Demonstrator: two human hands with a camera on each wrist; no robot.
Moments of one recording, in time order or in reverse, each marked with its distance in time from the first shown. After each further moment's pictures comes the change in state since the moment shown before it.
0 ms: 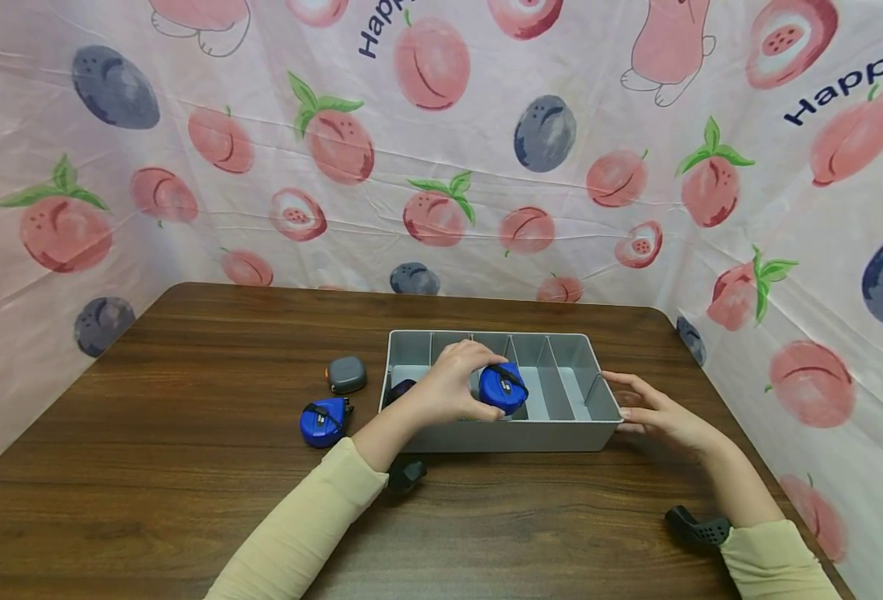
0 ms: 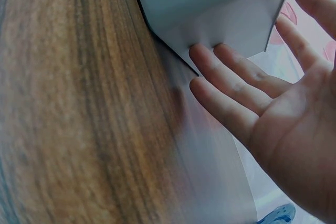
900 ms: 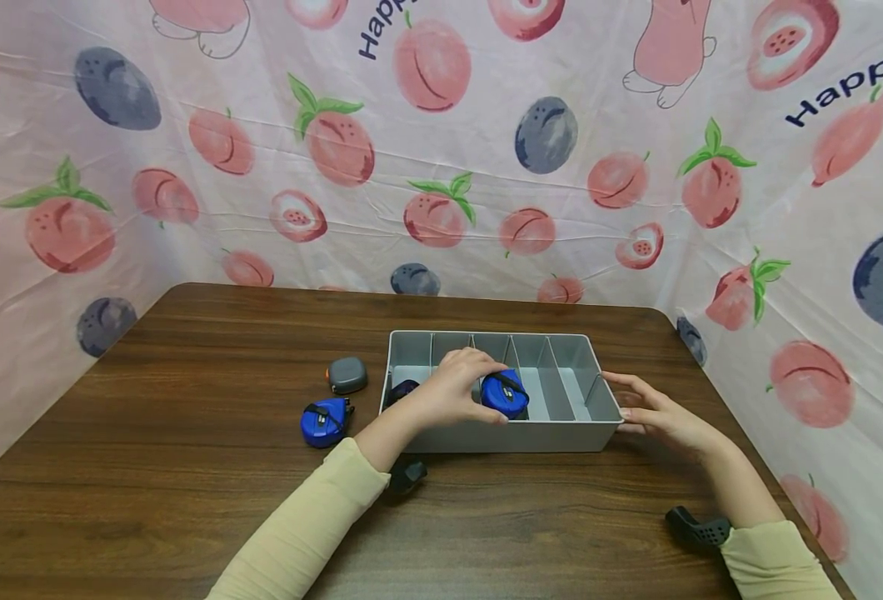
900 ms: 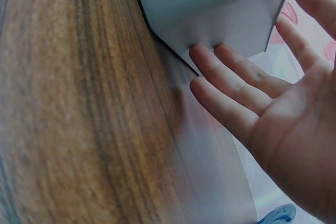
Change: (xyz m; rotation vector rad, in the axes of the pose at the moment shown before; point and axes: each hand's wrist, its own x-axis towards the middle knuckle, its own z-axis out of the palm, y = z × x) left_hand 0.003 -0.004 0.004 0.104 -0.074 0.030; right_hand 0.002 0.002 -0.001 0.018 -0.019 -0.034
